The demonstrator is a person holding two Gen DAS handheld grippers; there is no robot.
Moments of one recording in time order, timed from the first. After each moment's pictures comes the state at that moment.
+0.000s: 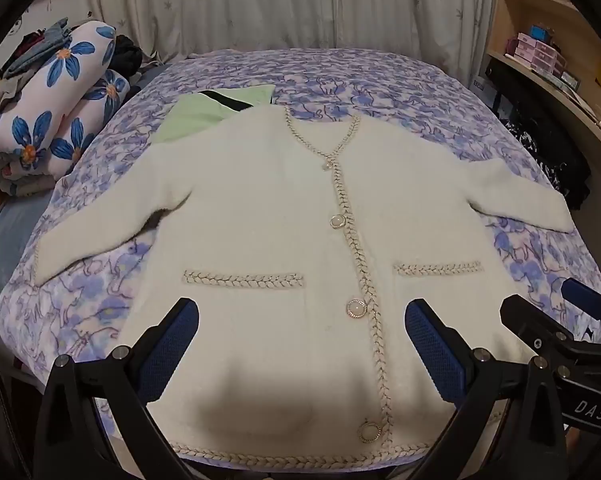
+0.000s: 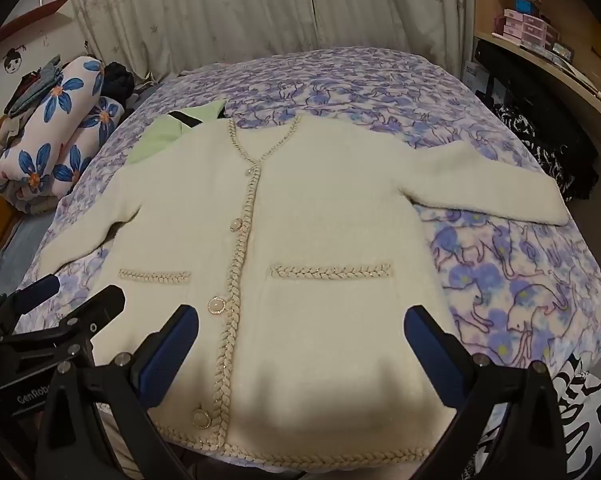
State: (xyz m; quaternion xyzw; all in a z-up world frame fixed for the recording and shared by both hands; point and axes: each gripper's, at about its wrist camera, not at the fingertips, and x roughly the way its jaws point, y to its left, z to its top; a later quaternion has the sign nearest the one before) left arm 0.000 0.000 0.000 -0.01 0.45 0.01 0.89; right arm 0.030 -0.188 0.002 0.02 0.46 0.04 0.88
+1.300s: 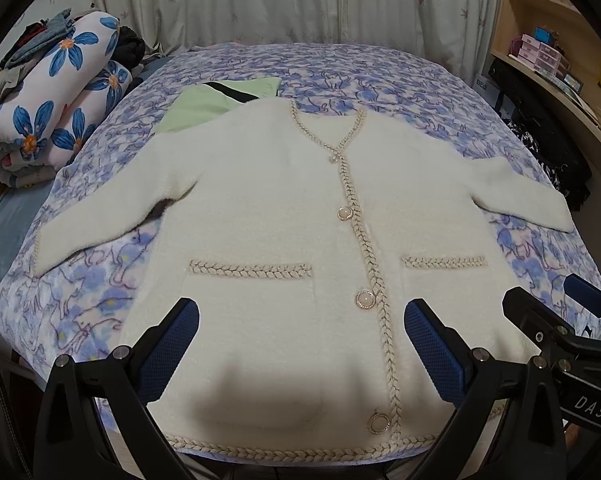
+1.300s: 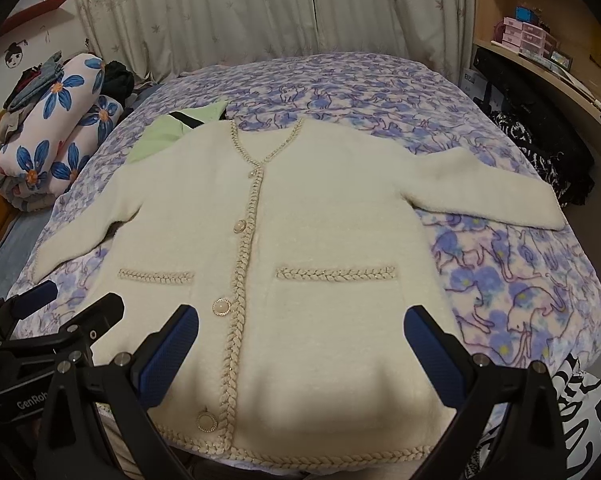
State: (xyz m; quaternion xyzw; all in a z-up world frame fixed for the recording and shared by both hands) left arm -0.004 0.012 -0.003 -0.02 0.45 0.01 0.89; right arm 0.027 -0.175 0.003 0.02 0.46 0.04 0.89
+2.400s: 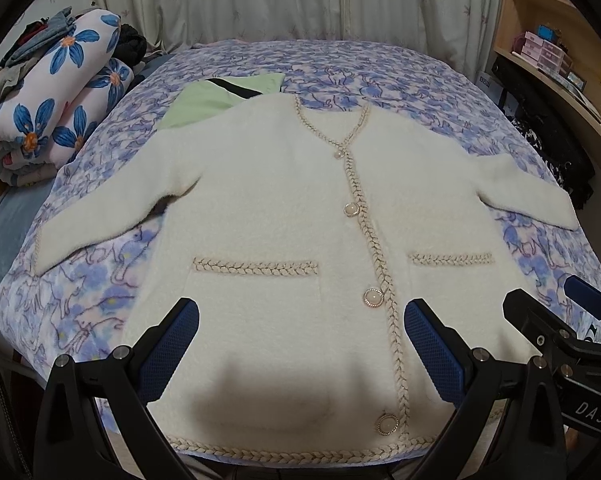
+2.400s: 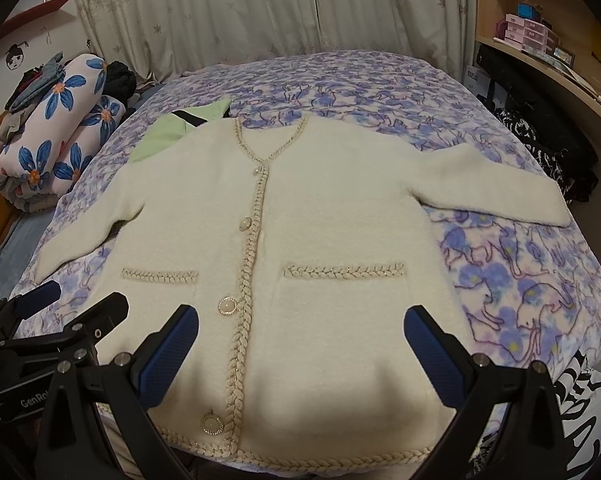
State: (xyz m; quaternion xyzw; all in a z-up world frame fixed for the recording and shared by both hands) left arm -0.002 0.015 -0.009 -0.02 0.46 0.02 0.89; right arm 0.028 -0.169 -0.006 0.02 0.46 0.04 0.89
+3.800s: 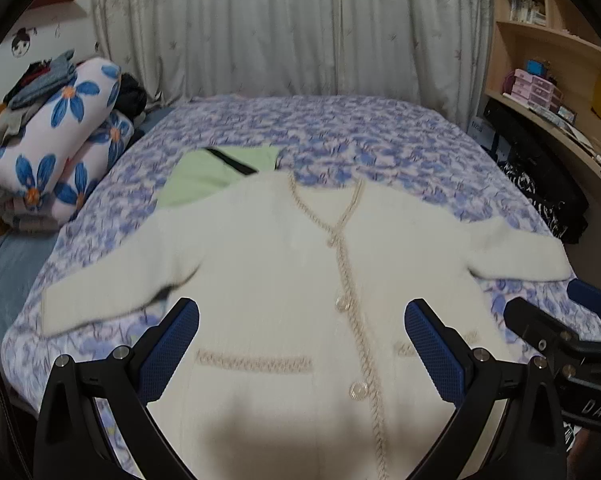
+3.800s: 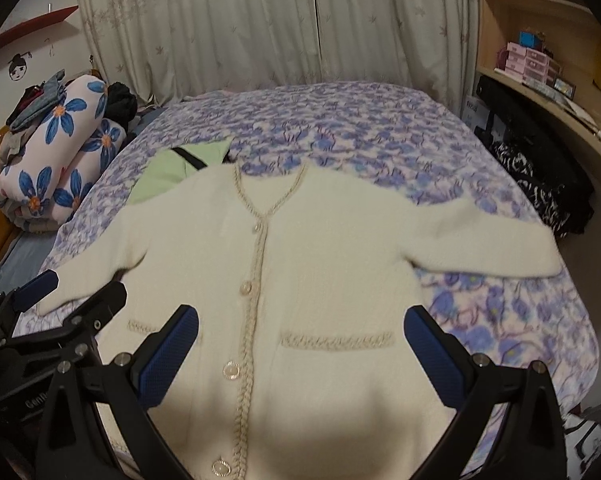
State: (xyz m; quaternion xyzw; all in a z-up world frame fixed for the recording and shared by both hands) left arm 0.045 0.005 0.062 -0.01 0.37 0.01 0.93; right arm 0.076 -0.174 0.061 0.00 0.41 0.03 0.91
